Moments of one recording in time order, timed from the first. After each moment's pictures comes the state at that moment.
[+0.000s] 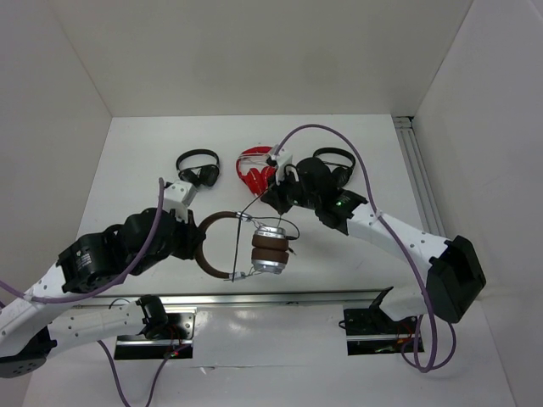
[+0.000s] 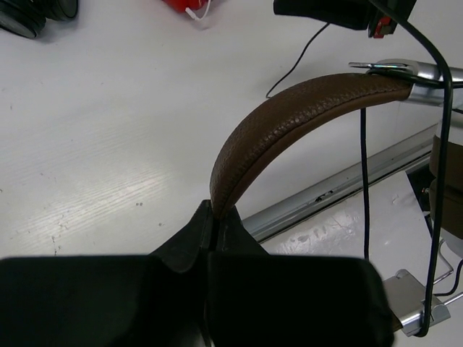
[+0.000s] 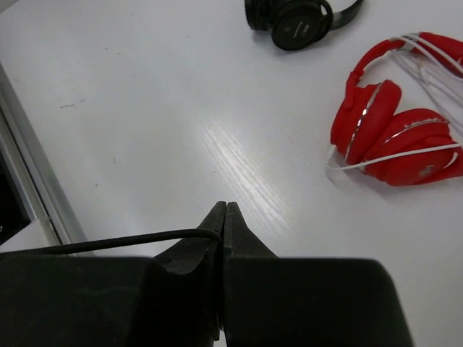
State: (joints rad) left arm -1.01 0.76 1.19 -1.04 -0.40 -0.54; right arm 0.72 1.37 1.04 -0.08 -0.23 0.04
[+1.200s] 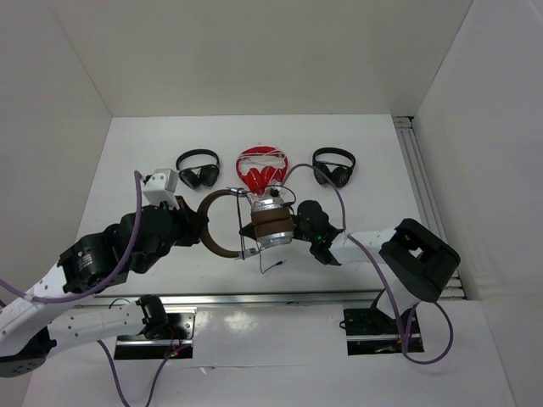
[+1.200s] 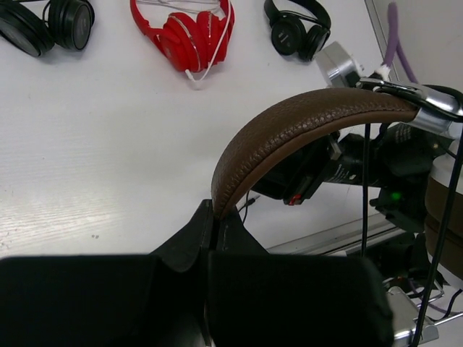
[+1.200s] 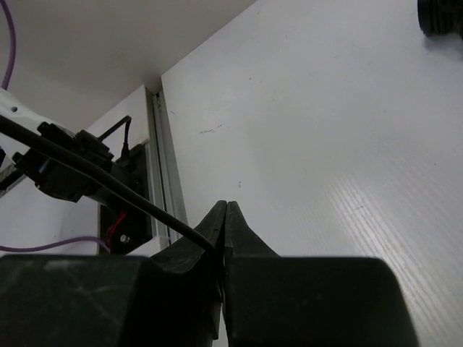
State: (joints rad) left arm -1.02 0.76 1.18 -0.90 -0.55 -0.74; right arm 0.82 1.53 0.58 0.90 -0.46 0.48
